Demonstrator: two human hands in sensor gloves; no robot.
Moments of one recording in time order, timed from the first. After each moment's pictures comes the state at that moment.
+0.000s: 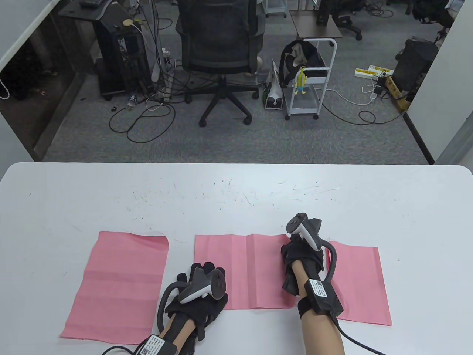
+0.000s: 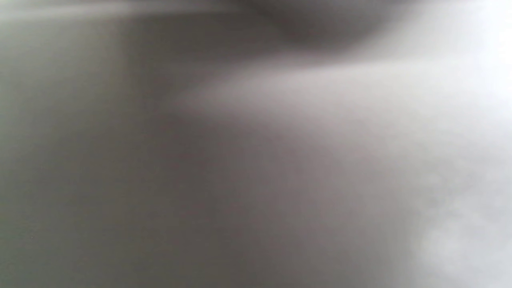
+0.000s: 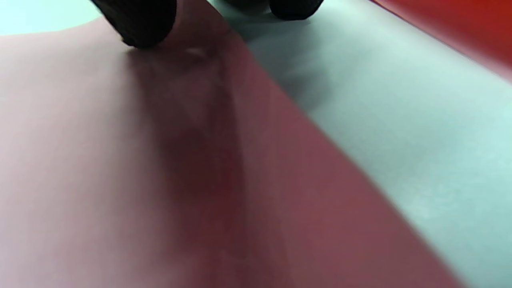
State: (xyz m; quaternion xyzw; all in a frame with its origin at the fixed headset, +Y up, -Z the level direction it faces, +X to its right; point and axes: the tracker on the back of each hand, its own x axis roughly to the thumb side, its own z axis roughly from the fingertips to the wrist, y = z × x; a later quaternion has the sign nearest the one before) left_hand -0.120 -0.812 -0.324 -0.32 -0.09 -0.03 0.94; right_hand 0.159 -0.774 -0.436 -0.22 0.29 0.92 0.13
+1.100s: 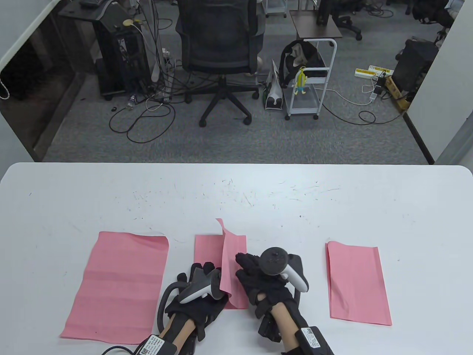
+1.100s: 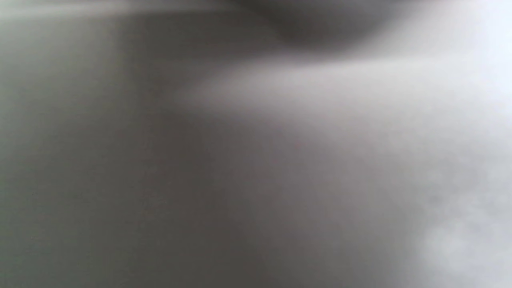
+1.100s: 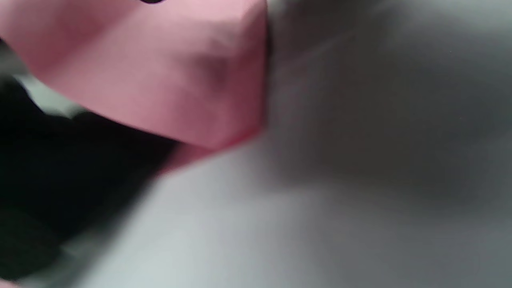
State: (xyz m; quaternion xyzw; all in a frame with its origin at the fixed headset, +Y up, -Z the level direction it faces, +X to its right) left_hand -0.120 -0.812 -0.323 -0.32 -0.09 -0.03 0.94; right_hand 0.063 -0.785 -0.342 0.11 0.27 0.92 0.26
